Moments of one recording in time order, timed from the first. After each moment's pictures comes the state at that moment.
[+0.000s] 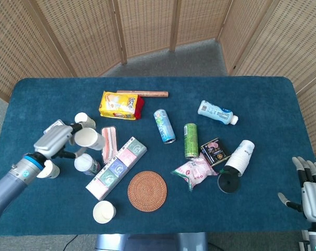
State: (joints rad) left arm -0.61 -0.84 -0.26 -1.94 1.32 0.77 -0.30; right arm -0.02 -1.09 0.07 -1.73 -1.42 1.52 -0.04
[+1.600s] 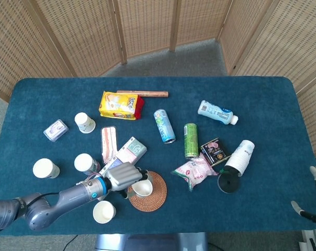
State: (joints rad) left arm -1.03 -1.21 -0.07 -1.92 1.12 0.53 0.22; right arm -0.09 -1.09 0.05 -1.65 -1.42 1.57 0.08
